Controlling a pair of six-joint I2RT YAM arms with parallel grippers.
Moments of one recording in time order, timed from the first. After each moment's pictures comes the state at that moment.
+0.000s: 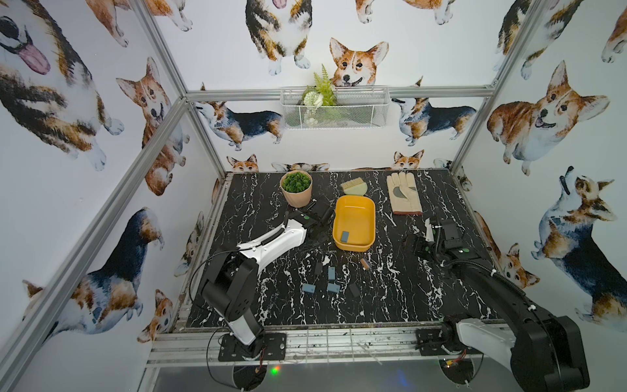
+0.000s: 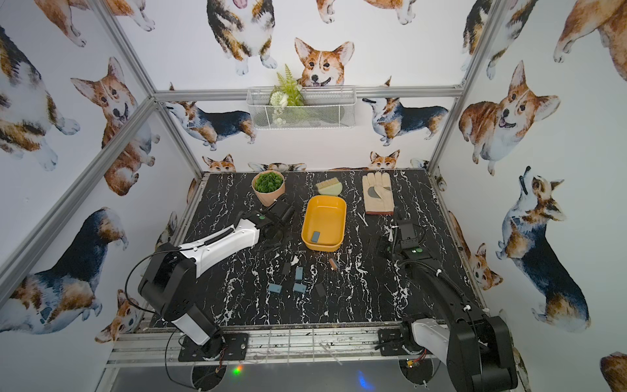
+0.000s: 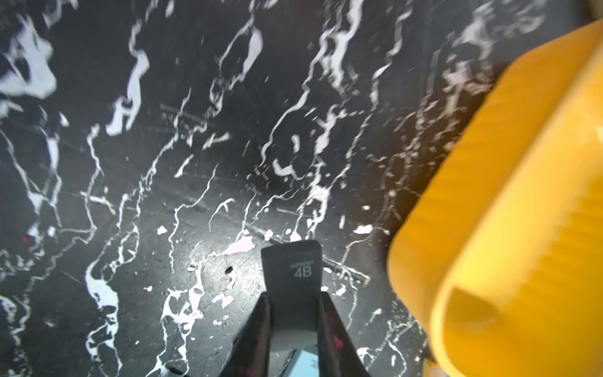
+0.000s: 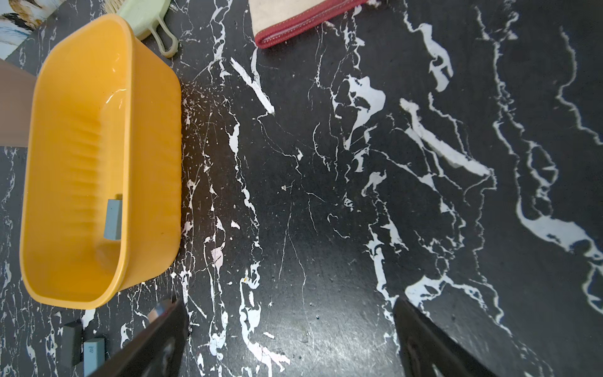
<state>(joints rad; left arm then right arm) -0.64 1.67 1.23 -0.80 -0.20 -1.07 0.20 1.08 0.61 -0.43 -0.10 0.50</state>
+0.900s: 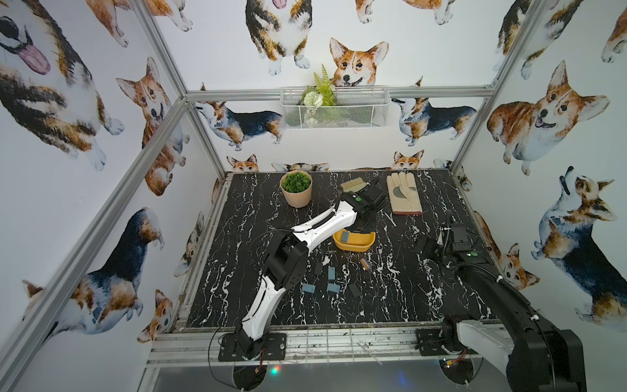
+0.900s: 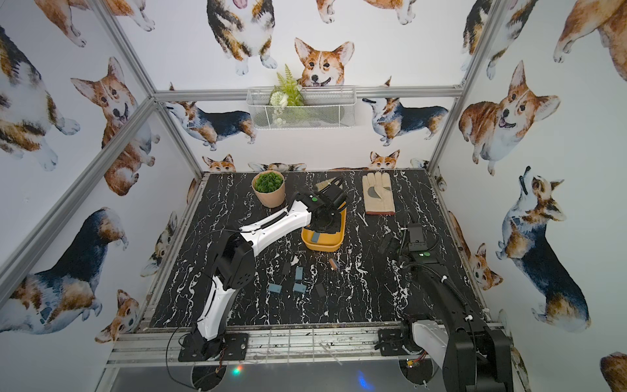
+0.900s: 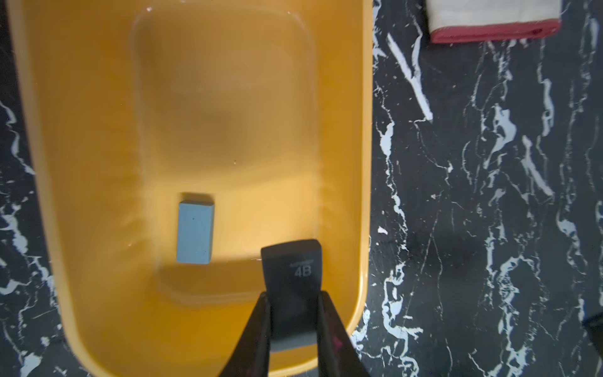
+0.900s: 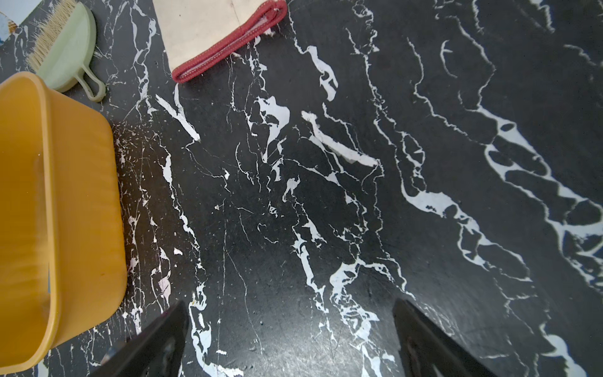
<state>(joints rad) -0.86 2.22 2.02 -1.00 -0.07 -0.68 0.10 1.02 0.58 -0.49 0.00 0.53</state>
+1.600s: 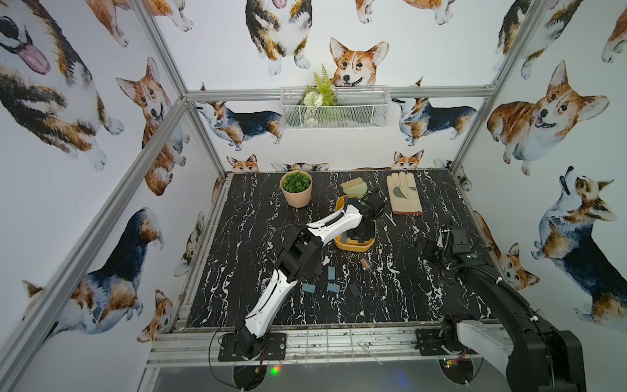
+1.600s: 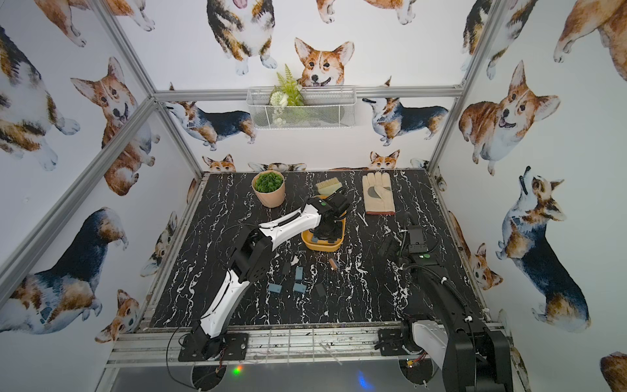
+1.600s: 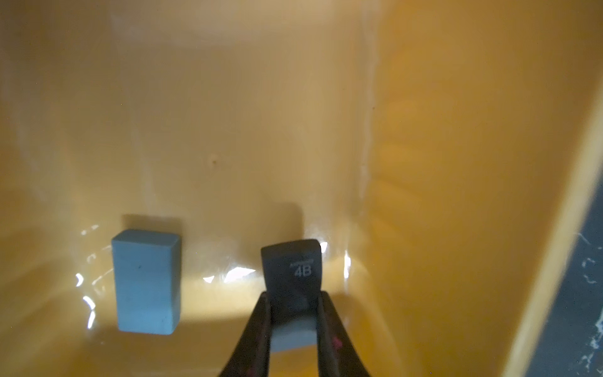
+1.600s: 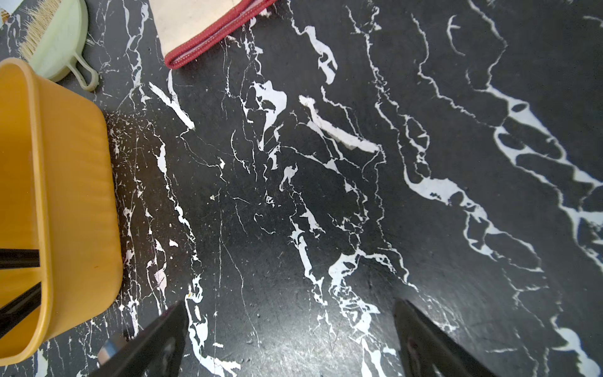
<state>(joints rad) -0.84 2.38 2.07 -1.02 -0.02 -0.69 0.09 1.01 0.55 -0.49 -0.02 0.54</state>
